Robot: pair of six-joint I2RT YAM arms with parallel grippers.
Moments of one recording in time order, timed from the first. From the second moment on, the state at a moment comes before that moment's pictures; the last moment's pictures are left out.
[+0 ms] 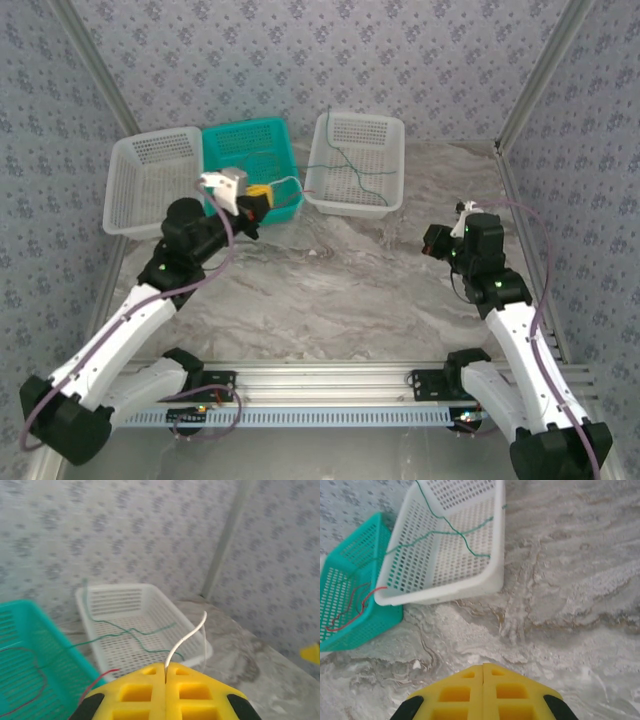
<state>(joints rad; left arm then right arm) -0.49 0.91 0.84 0.04 0.17 -0.24 0.15 0.80 0.74 -0.48 -0.14 0.51</state>
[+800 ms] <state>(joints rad) -0.48 0.97 1.16 -0.09 0.22 -0.21 0.20 0.77 0.80 -0.43 -0.34 0.57</state>
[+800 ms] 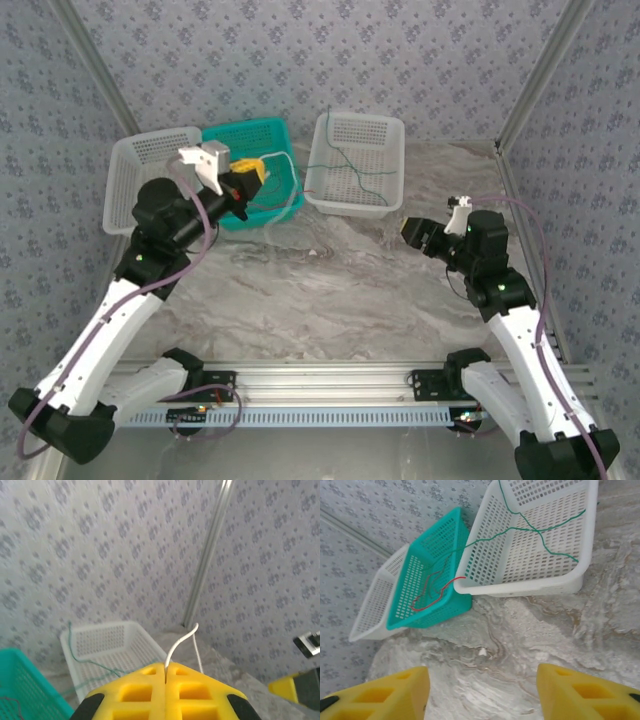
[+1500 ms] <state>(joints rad) -0.05 1.29 1.58 -0.33 -0.05 -0.03 0.20 0.81 0.81 -0.44 -0.33 0.57</state>
